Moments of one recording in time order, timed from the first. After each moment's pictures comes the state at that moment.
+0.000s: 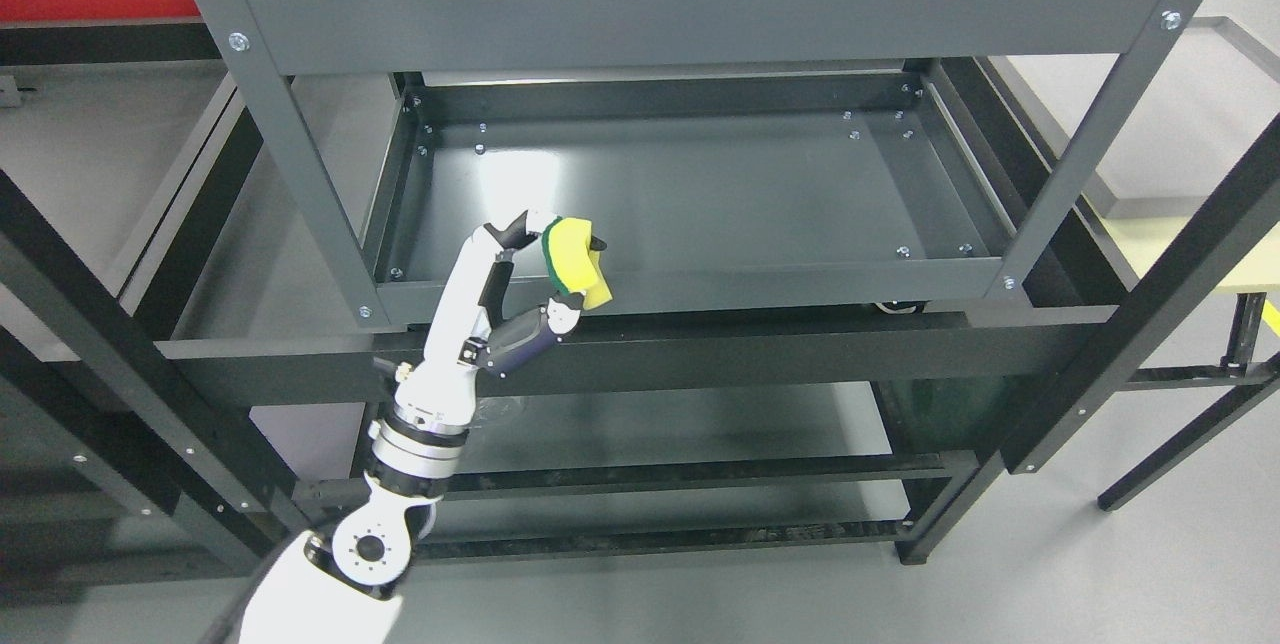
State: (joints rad) left arm -0.35 0.17 -0.39 -1.51 0.02 -0.54 0.17; right arm -0.08 0.00 -0.21 0.00 -0.12 0.00 -0.07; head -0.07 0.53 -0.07
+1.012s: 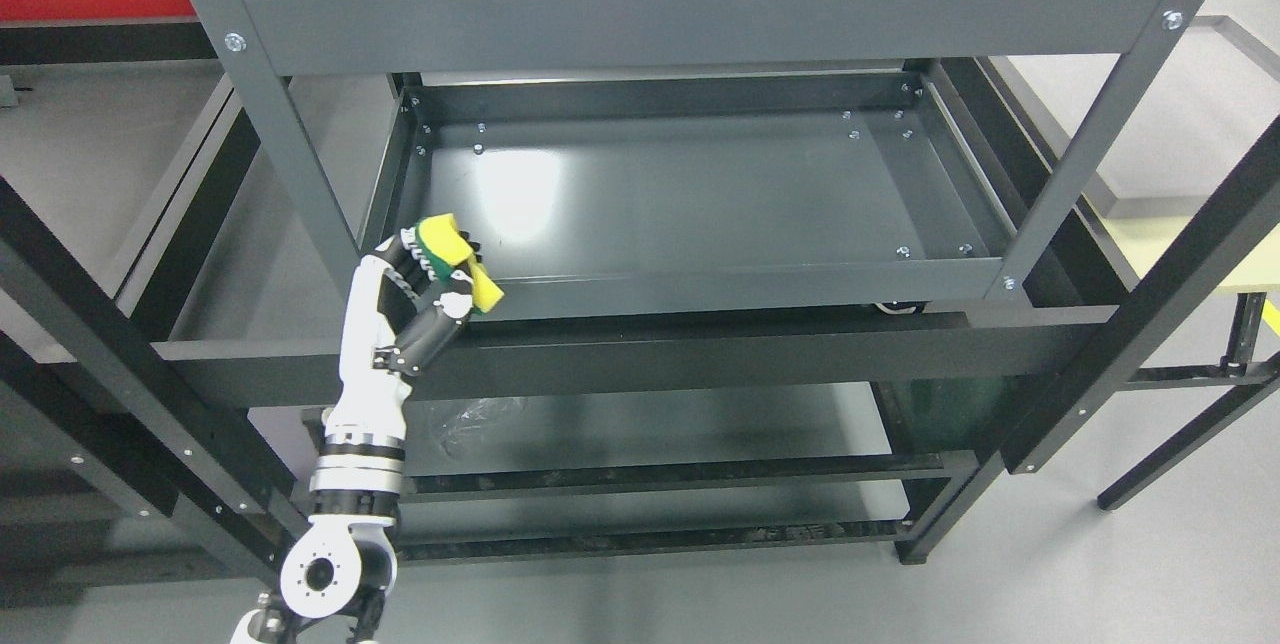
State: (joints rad) left arm -0.19 0.02 -0.07 -1.72 0.11 -0.14 0.11; right arm -0.08 0.00 -0.21 0.00 -0.12 0.00 -0.07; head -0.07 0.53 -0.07
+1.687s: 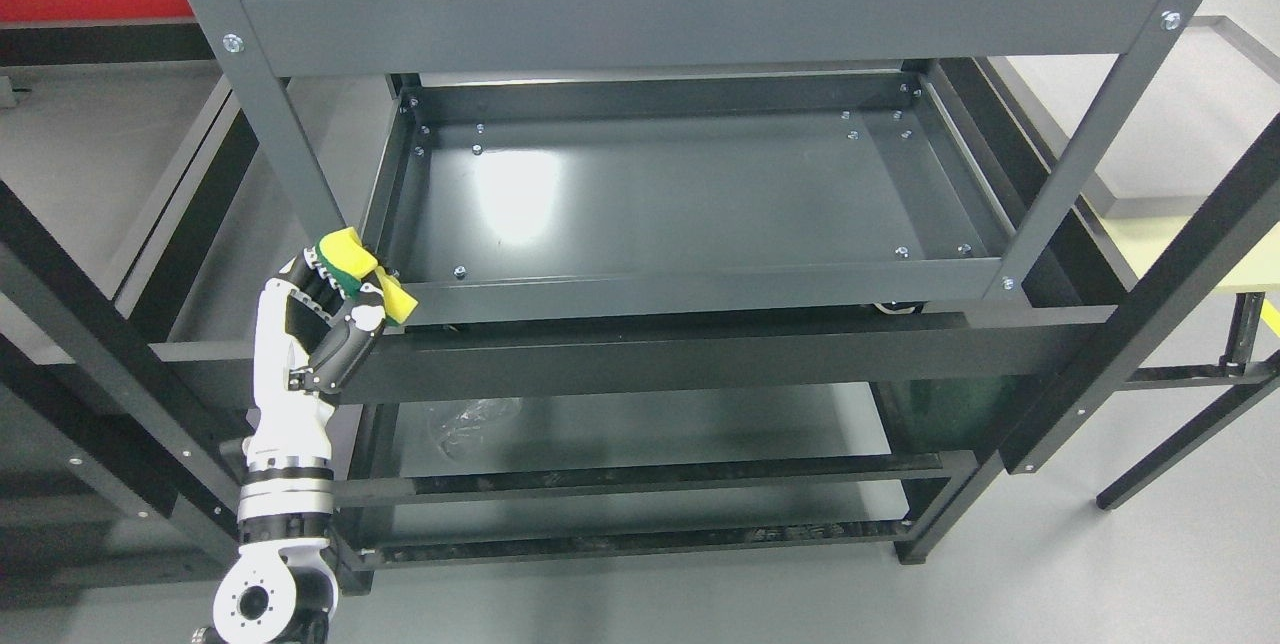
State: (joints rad) left arm -0.12 0.01 0.06 -1.76 0.11 -0.12 0.11; right arm -0.08 0.00 -0.21 0.00 -0.12 0.00 -0.07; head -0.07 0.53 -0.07
